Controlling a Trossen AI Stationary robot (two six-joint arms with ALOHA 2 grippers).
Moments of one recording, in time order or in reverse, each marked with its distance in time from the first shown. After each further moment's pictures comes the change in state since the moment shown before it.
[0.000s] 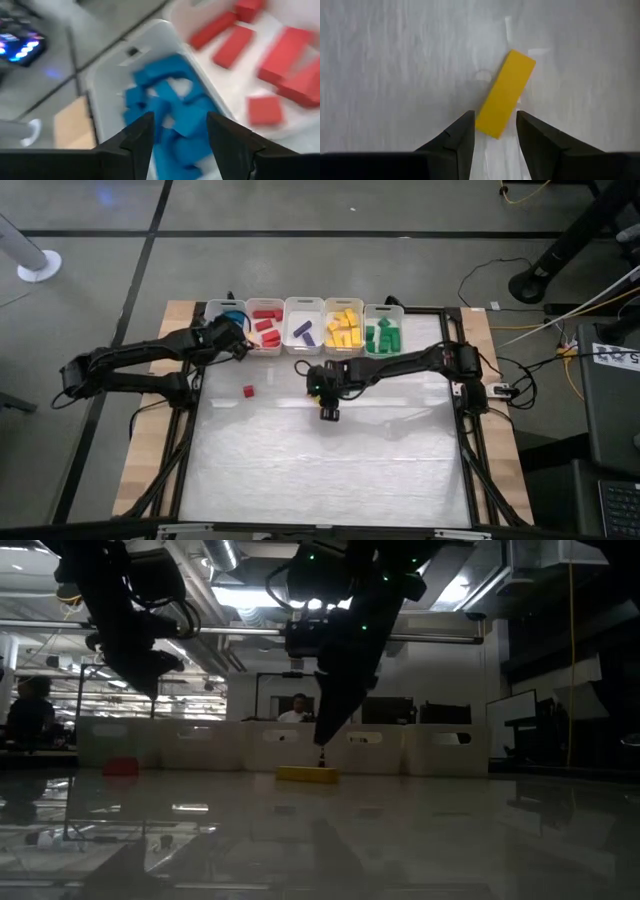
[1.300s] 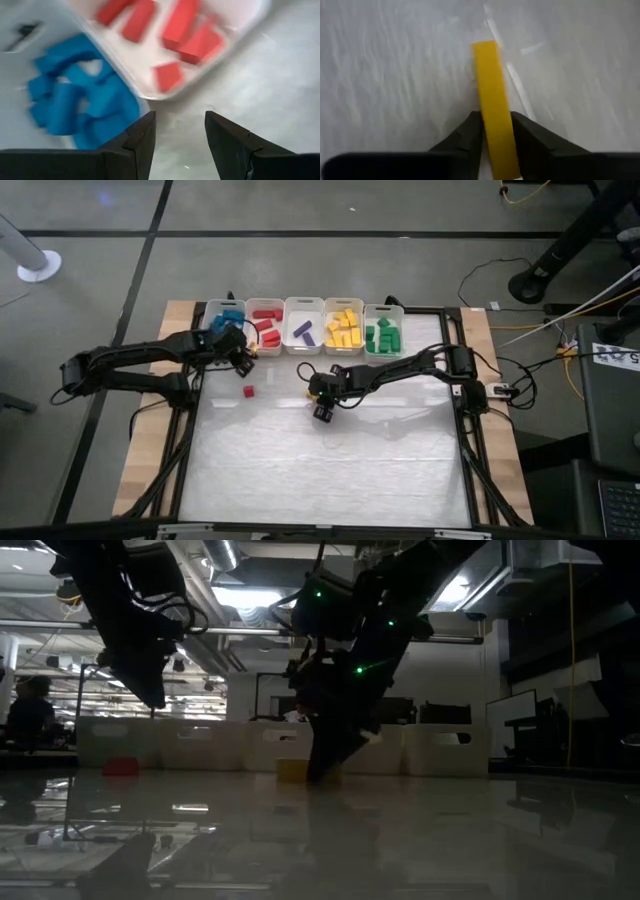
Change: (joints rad) left arm -0.060 -0.001 0.000 -0.001 0.354 0.011; right arm 0.003 0.045 -0.161 0.271 0.087 0.263
